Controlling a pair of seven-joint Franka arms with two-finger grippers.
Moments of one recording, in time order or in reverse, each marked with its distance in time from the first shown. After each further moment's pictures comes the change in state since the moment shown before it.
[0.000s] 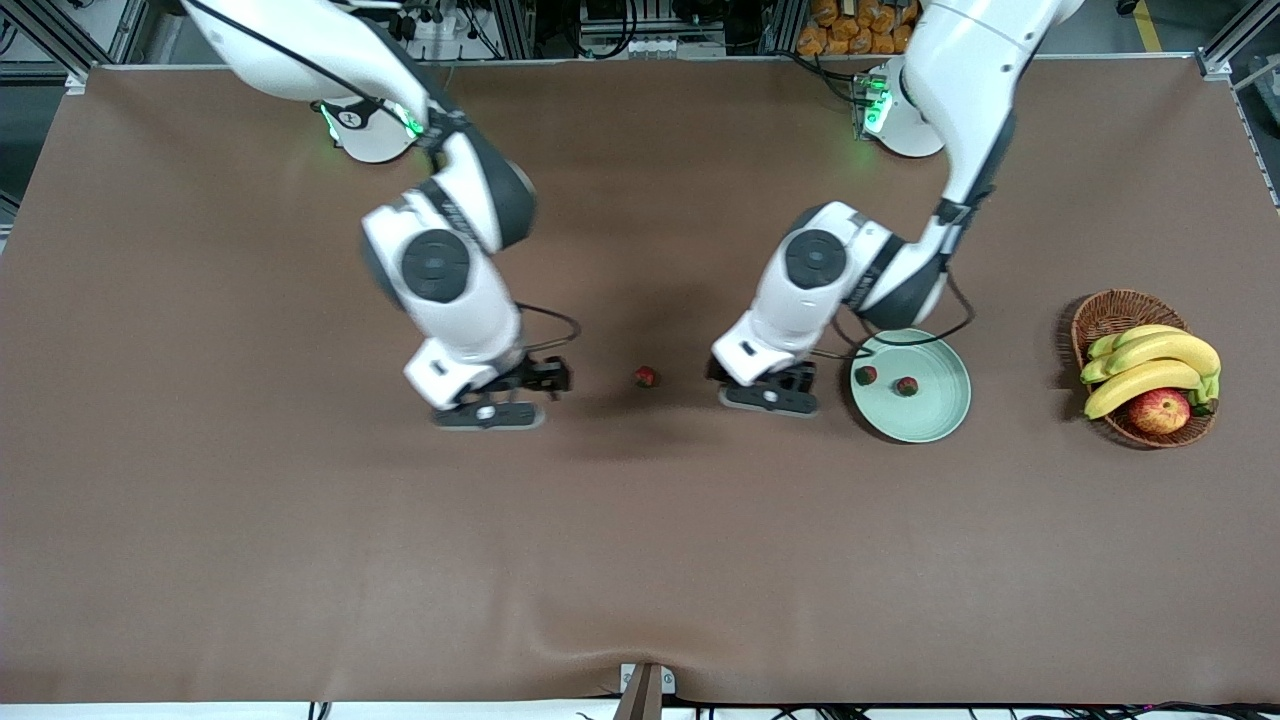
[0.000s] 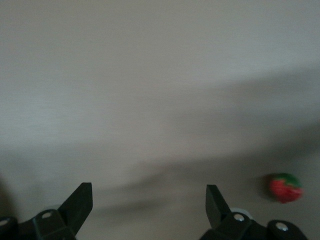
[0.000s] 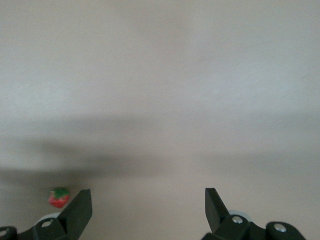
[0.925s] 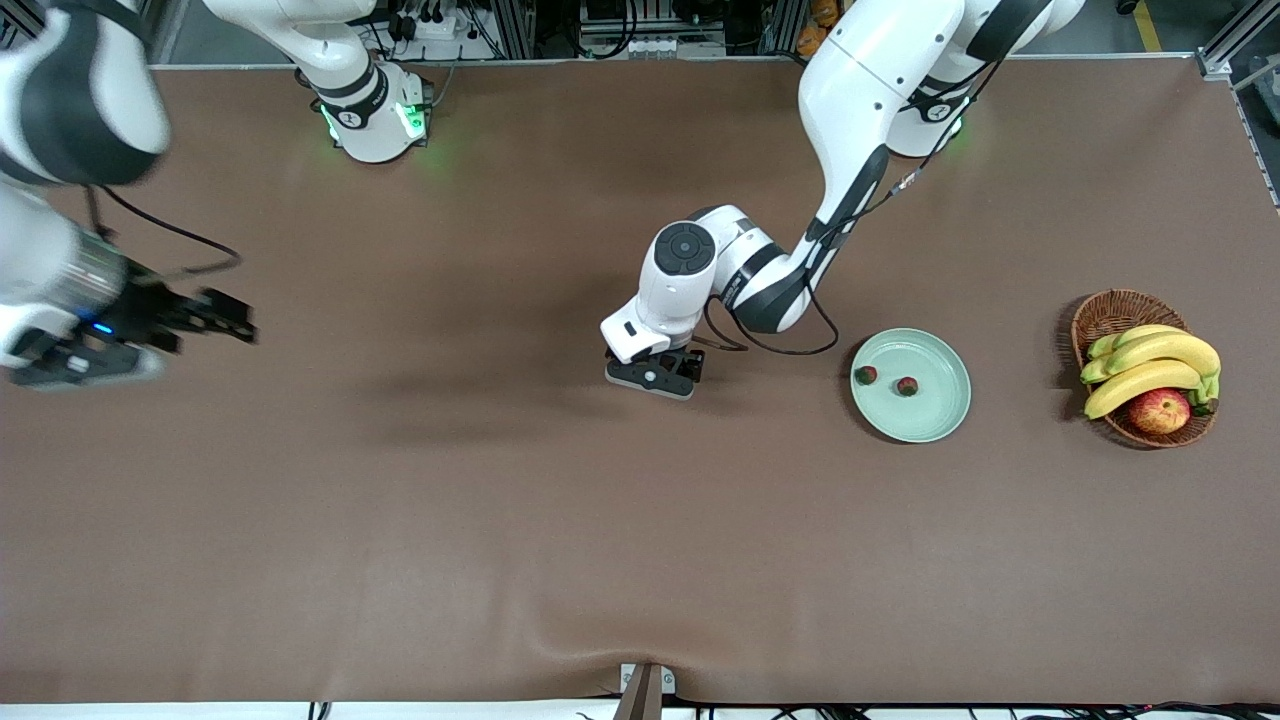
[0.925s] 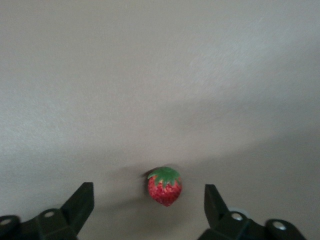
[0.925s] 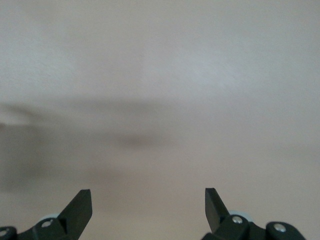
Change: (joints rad) left arm -0.195 0.220 0.016 0.222 0.005 -0.002 -0.066; right arm -0.234 -0.400 -0.316 -0.114 0.209 -0.398 -0.646
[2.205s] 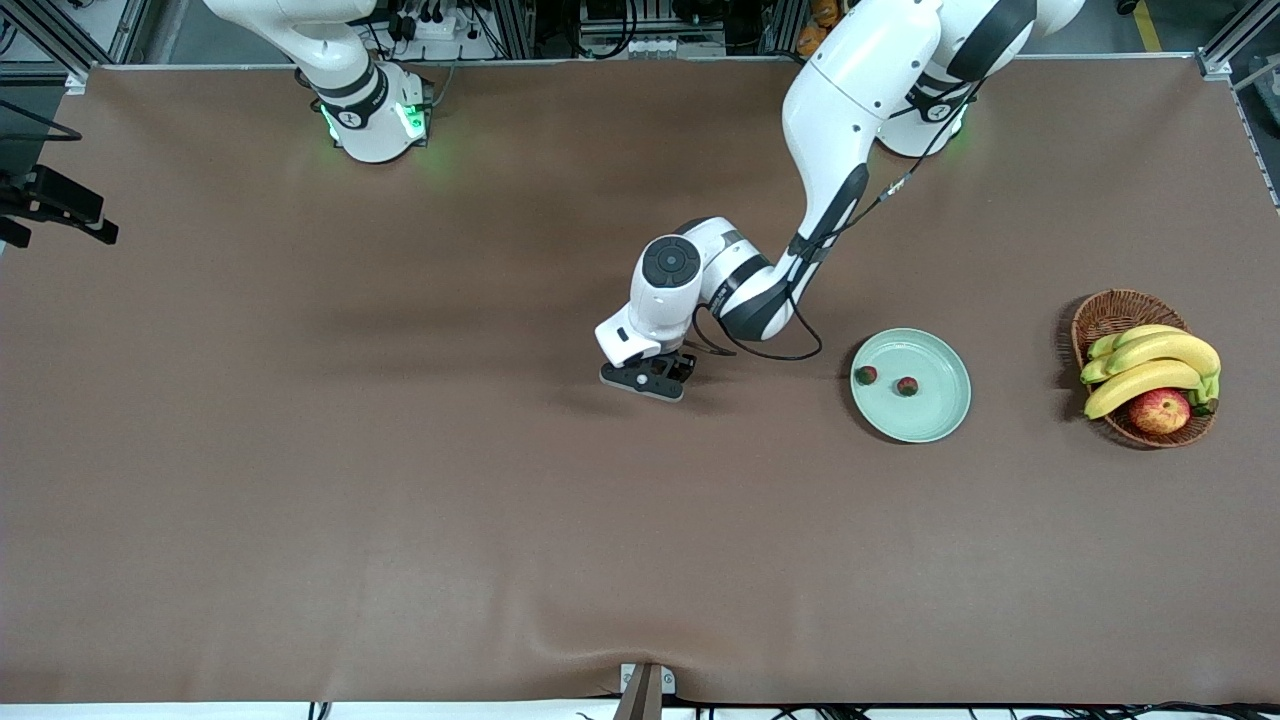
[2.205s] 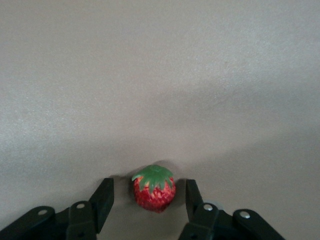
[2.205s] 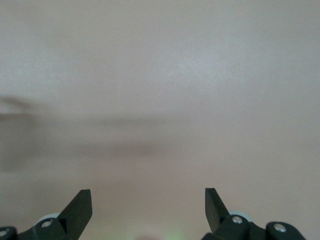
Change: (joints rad) left arm -0.024 0.063 0.002 0.039 0.004 0.001 0.000; right arm -0.017 -0.128 -0.081 0.092 -0.045 -0.193 -0.034
